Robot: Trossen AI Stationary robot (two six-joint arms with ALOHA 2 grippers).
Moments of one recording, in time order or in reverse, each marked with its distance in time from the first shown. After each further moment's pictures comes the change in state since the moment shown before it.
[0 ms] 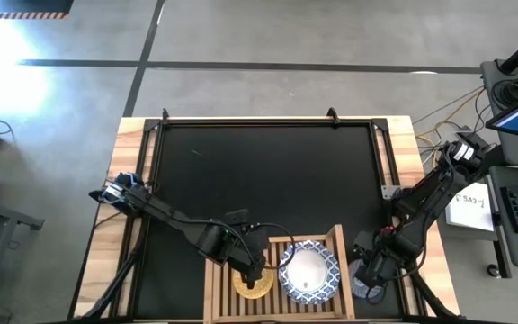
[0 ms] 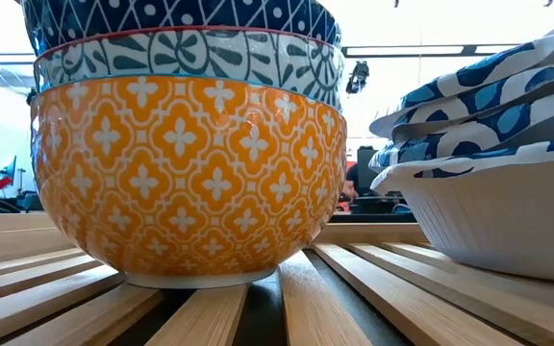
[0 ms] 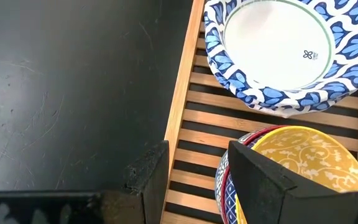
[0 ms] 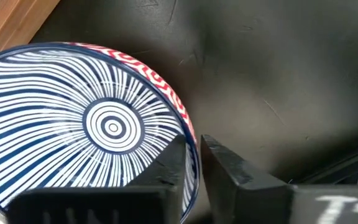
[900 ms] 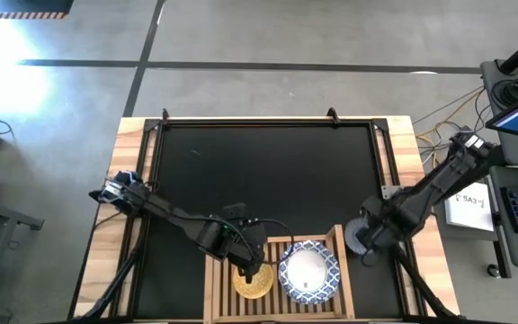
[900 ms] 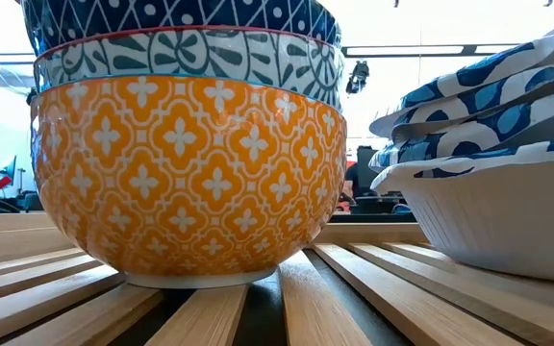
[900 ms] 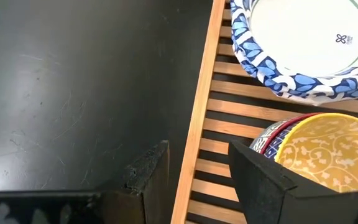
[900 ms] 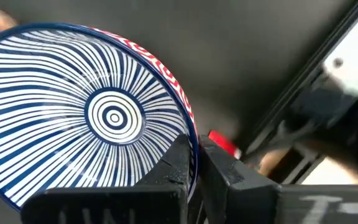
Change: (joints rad) left arm 0.020 -0.013 0.000 -0.077 -0.024 0.023; right arm -0.185 -0.212 -0.002 -0.450 0.142 0.010
